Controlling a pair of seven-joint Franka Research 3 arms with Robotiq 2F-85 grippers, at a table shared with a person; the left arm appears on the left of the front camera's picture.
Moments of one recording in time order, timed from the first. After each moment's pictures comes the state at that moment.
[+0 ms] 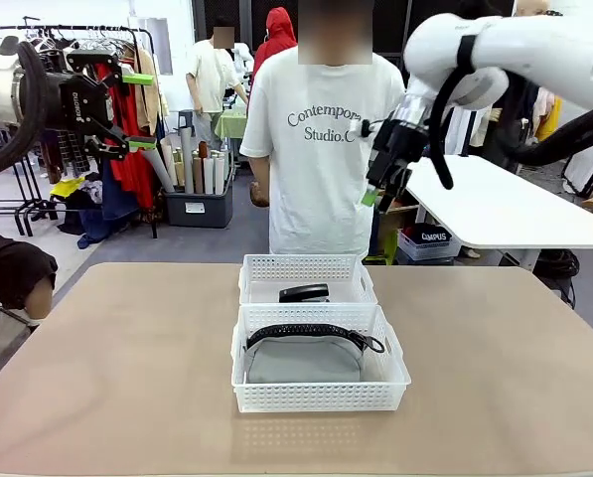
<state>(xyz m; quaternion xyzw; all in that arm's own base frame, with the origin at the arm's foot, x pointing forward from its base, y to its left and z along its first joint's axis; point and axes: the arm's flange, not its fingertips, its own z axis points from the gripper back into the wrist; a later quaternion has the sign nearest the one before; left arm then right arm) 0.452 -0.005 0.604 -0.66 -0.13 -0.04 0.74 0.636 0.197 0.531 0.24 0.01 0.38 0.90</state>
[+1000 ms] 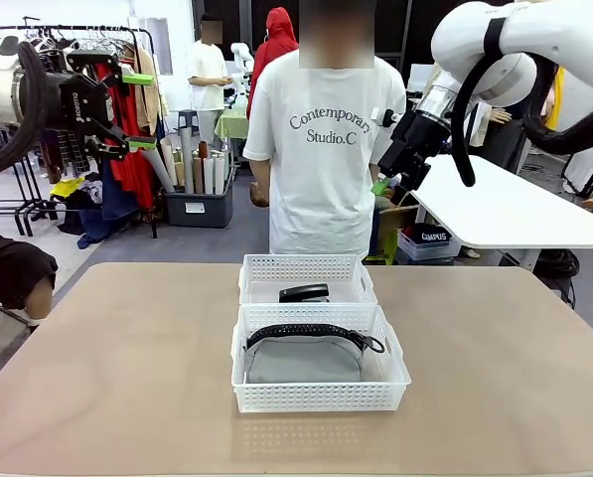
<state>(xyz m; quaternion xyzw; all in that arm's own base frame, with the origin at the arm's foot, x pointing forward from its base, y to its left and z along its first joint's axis) 0.452 -0.005 0.604 -0.66 -0.13 -0.04 0.74 0.627 0.166 0.543 0.28 -0.01 0.31 0.91</state>
